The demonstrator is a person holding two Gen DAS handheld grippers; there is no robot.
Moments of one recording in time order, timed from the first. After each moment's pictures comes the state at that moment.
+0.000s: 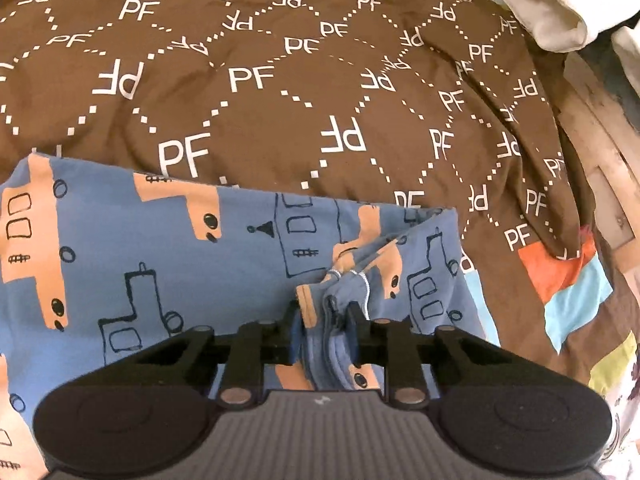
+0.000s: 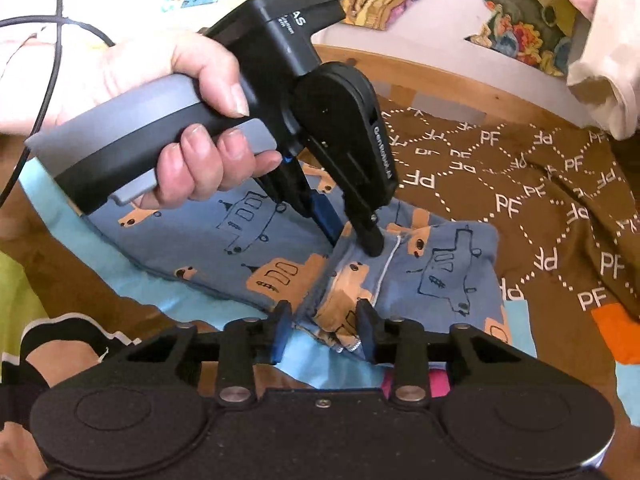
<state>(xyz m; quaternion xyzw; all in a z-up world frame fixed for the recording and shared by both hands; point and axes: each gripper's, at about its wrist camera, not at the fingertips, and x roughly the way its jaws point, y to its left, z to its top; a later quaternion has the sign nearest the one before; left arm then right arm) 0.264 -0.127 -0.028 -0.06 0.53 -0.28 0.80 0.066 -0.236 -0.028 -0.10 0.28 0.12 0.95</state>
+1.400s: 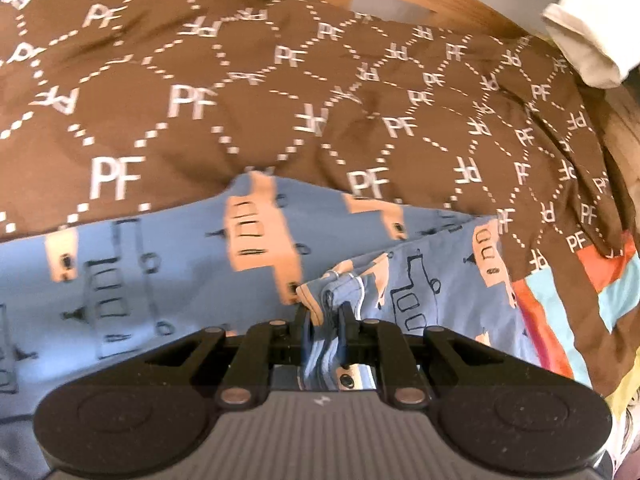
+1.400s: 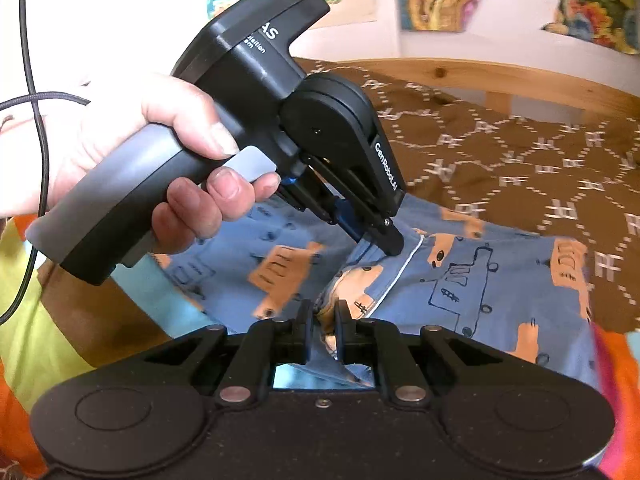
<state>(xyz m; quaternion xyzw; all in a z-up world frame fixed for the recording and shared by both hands) 0.249 -0.016 0.009 -0.02 0.50 -0.20 0.84 0.095 -0.145 -0.001 0.01 0.30 0.25 0.92</state>
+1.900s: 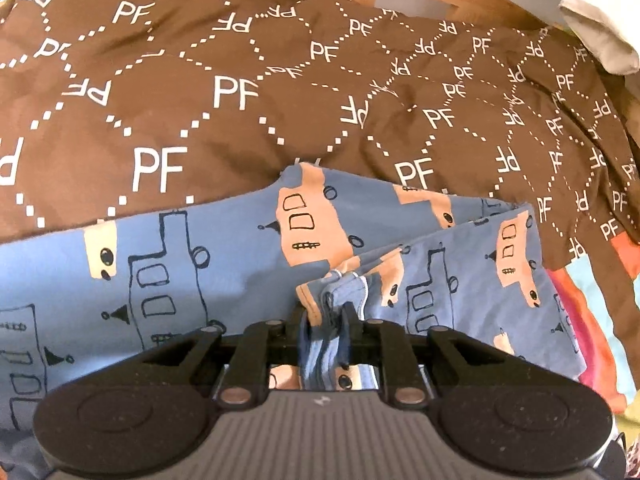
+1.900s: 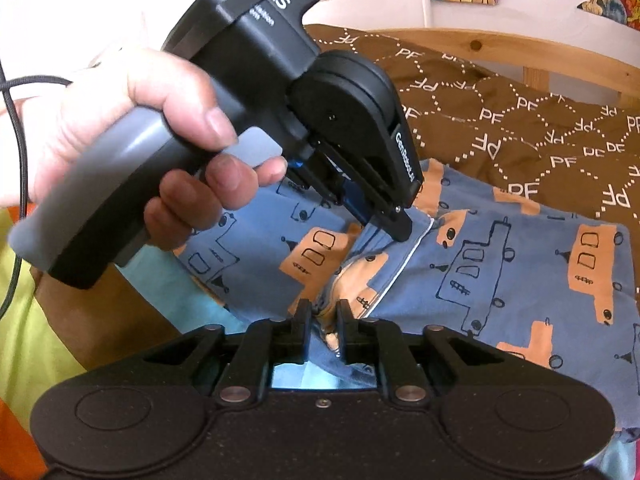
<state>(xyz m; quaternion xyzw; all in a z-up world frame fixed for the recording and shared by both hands) 0.249 -0.001 -0.004 0.01 0.49 -0.18 0.85 0.111 -0.123 -0.017 0.00 0.33 0.26 0.91</state>
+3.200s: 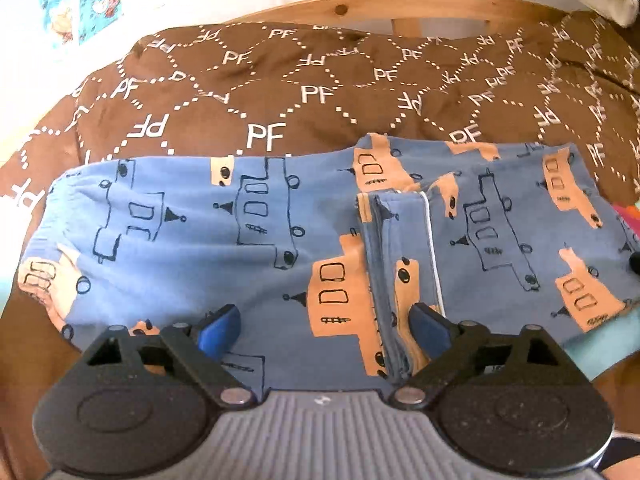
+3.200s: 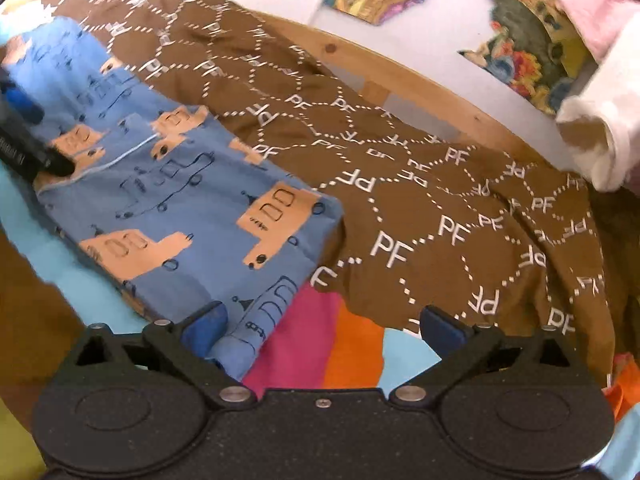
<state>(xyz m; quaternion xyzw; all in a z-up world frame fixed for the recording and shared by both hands) 0.141 -0.012 -0.031 0.10 0.37 -0.01 0.92 0.105 -0.263 -0.024 -0.21 0.27 0.07 0.94</state>
